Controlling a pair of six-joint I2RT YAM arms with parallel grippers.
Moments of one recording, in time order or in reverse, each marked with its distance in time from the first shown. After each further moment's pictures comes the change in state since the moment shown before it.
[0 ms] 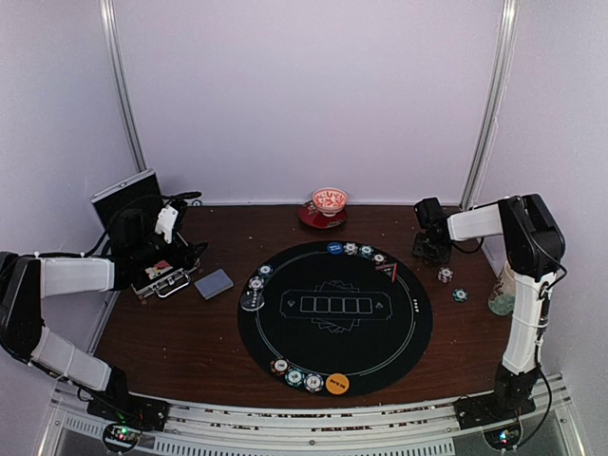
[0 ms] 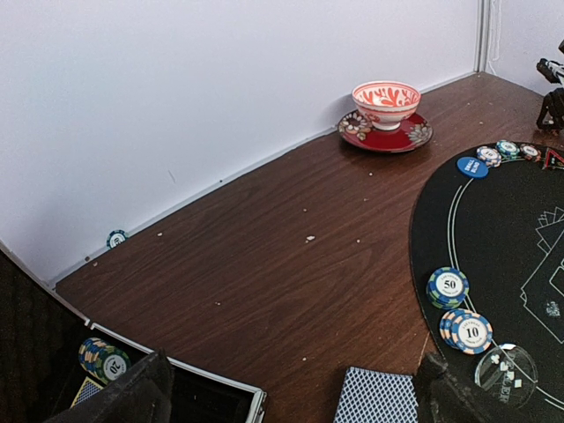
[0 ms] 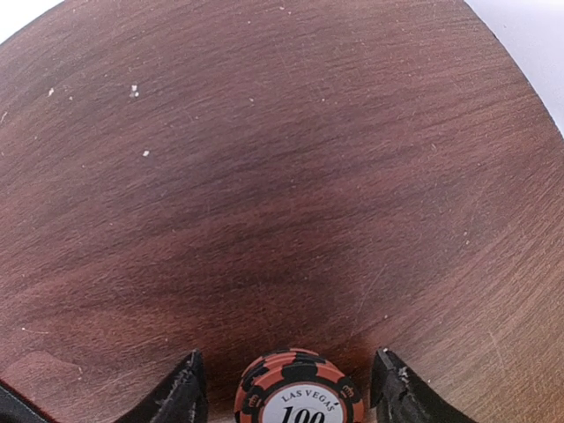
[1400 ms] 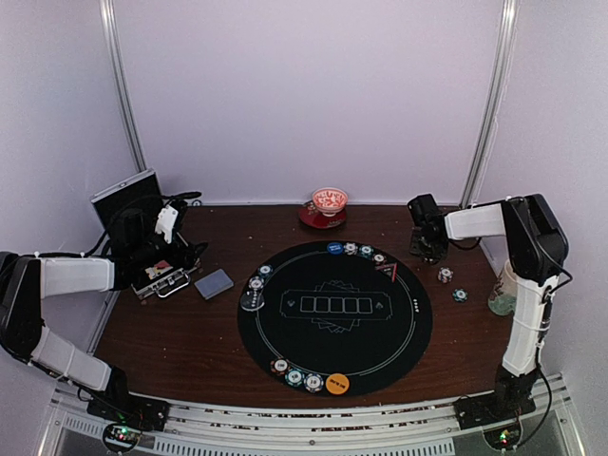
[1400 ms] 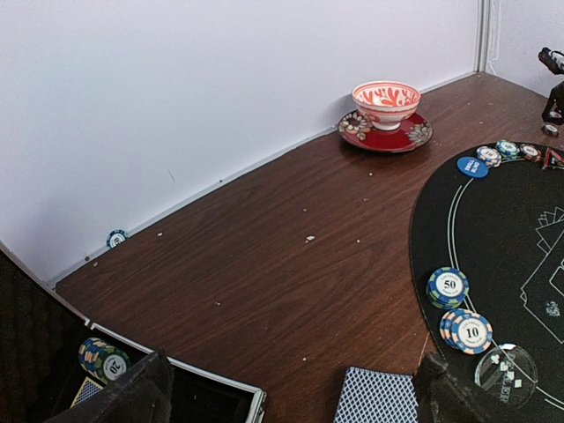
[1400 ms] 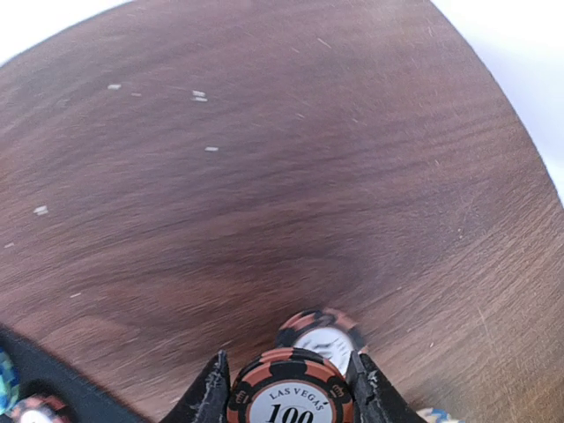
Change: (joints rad) left arm 0.000 0.000 0.000 0.000 0.000 0.000; right arm 0.061 -0.048 -0.002 -0.031 0.054 -0.024
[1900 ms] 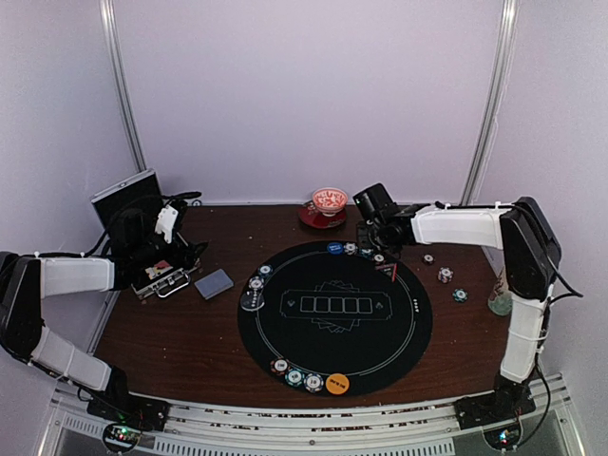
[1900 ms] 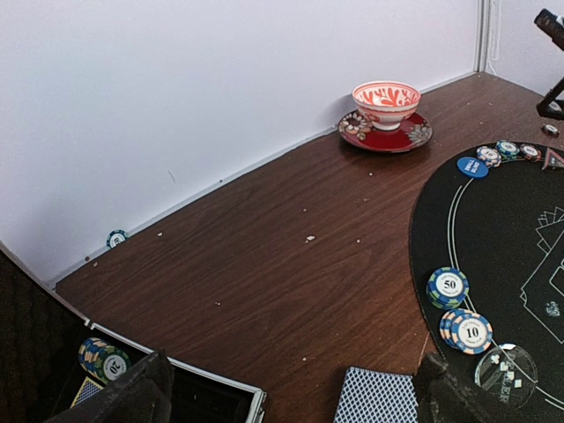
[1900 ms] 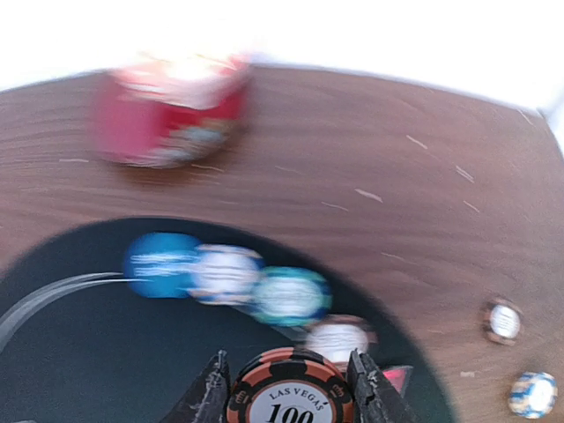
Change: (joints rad) left arm 0.000 0.000 0.000 0.000 0.000 0.000; right arm 0.327 -0.058 0.109 0.002 0.043 -0.111
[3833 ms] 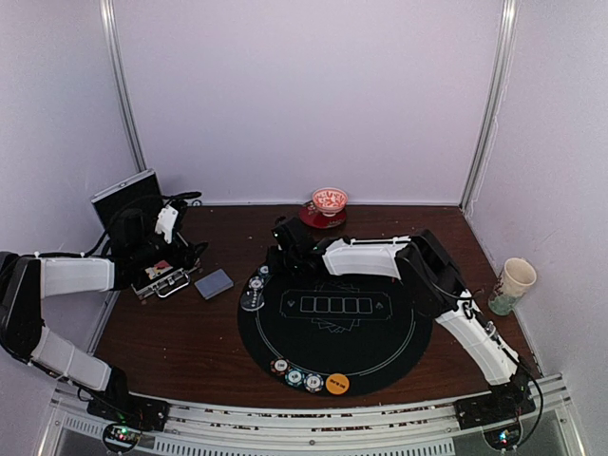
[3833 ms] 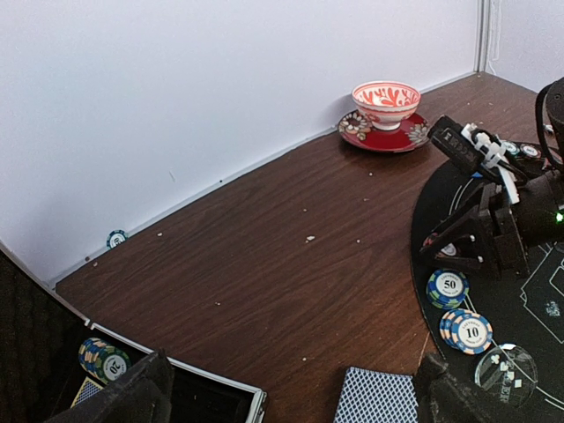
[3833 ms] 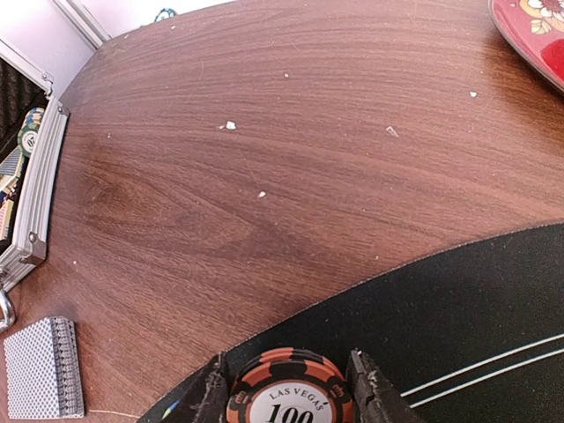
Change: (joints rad) left arm 0.000 0.000 0.000 0.000 0.000 0.000; right arm 0.253 0.652 0.683 0.165 -0.295 0.148
